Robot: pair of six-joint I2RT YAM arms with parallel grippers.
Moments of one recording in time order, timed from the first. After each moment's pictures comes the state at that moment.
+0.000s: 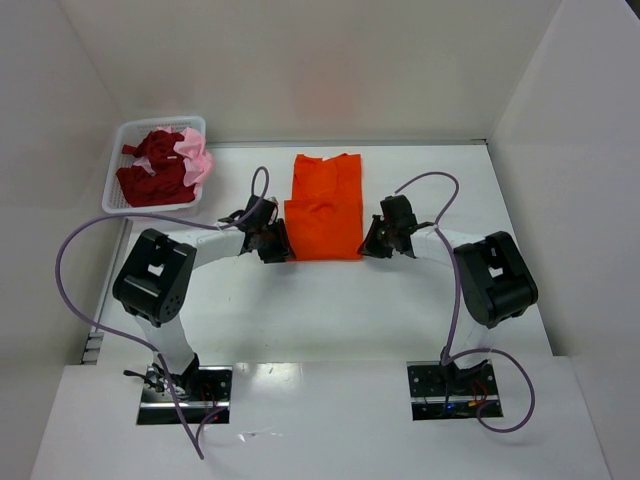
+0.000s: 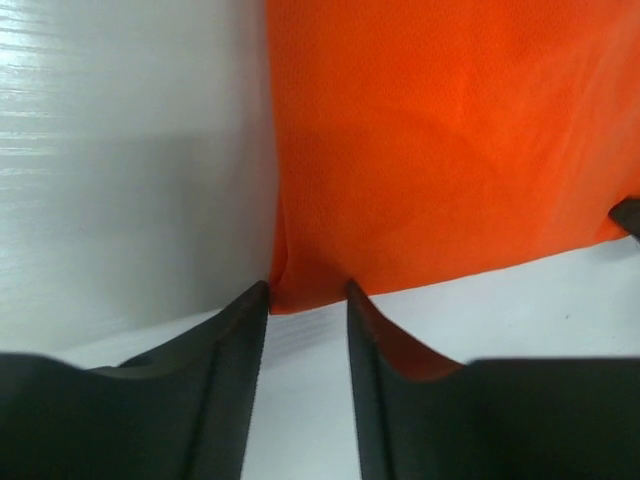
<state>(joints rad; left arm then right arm) -0.41 1.78 1.01 -0.21 0.17 -0.68 0.36 1.70 0.87 -0.06 -0.17 0.71</state>
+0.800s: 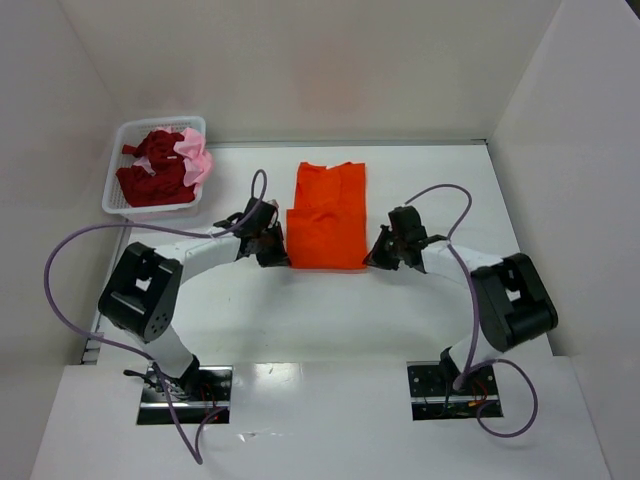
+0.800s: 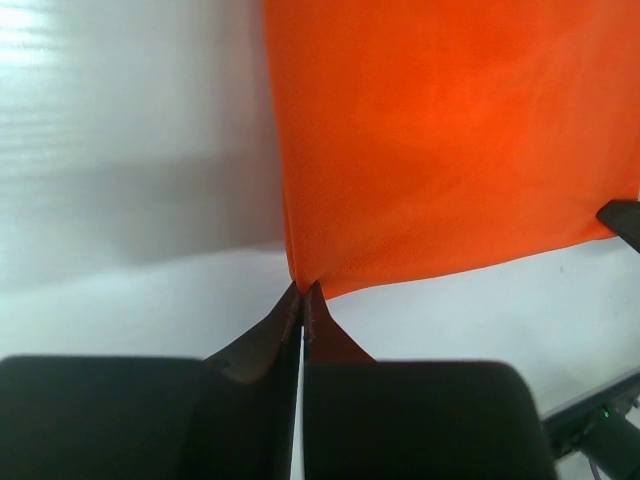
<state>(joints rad) -0.44 1.69 0.98 -0.28 0.16 -0.69 0.36 1.58 0.75 -0.08 -0.18 0.77</state>
